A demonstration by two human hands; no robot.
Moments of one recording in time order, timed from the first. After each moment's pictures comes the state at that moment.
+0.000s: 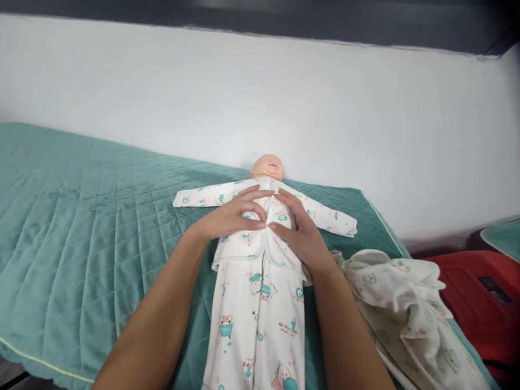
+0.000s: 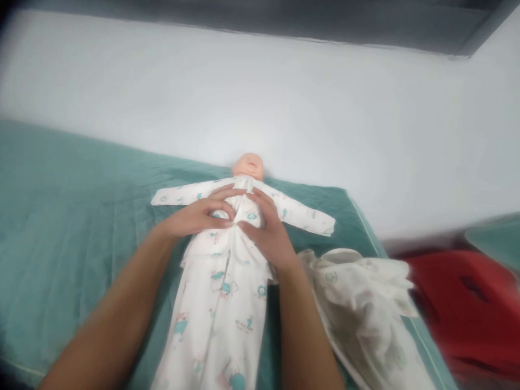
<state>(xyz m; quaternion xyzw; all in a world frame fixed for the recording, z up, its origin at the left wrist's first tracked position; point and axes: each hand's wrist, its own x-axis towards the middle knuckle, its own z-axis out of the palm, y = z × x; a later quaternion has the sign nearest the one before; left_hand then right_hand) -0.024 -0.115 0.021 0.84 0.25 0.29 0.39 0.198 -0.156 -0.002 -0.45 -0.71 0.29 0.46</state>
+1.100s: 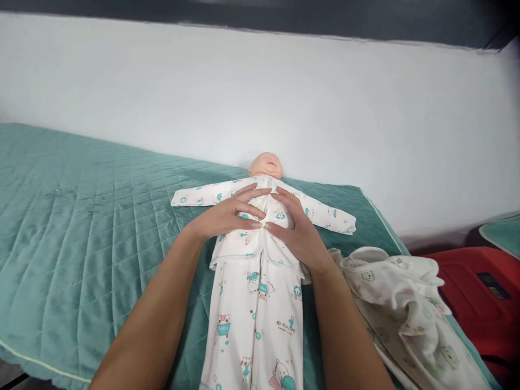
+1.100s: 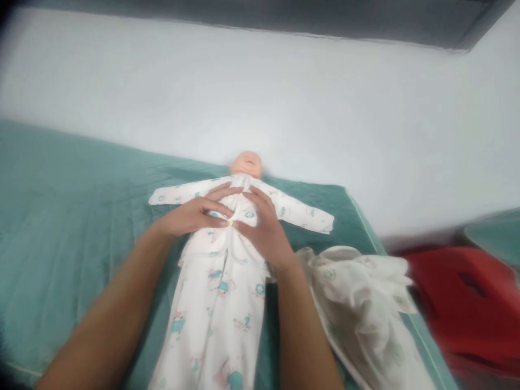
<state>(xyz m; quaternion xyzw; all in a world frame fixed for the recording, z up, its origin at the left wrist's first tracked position) -0.027 -0.114 0.015 0.82 0.26 0.29 0.42 0.195 -0.157 0.001 -0.46 -0.72 0.27 0.44</state>
